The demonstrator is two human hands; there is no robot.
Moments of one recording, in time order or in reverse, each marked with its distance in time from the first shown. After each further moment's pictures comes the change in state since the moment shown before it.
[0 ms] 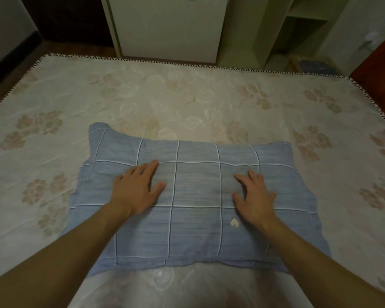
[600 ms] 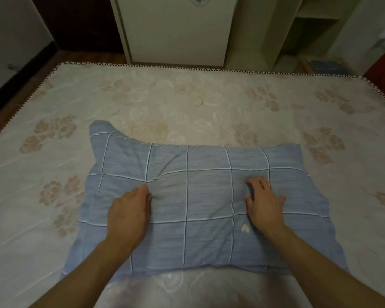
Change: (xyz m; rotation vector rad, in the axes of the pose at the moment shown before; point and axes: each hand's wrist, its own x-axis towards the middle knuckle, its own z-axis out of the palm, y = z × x) left_hand -0.061 -0.006 -0.002 -0.048 0.365 -0.034; right_hand 0.006 -0.006 0.008 -0.063 0.160 -0.029
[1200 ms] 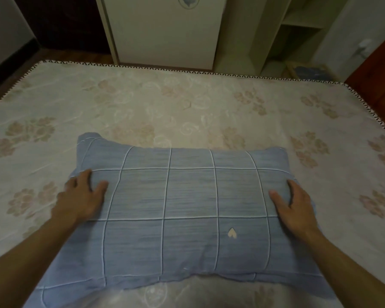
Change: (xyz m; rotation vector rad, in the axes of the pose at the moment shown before) left_hand 0.062 -0.081 -0.002 -0.082 -0.295 -0.494; right_hand 0.016 0.095 -0.038 0.266 0.052 0.275
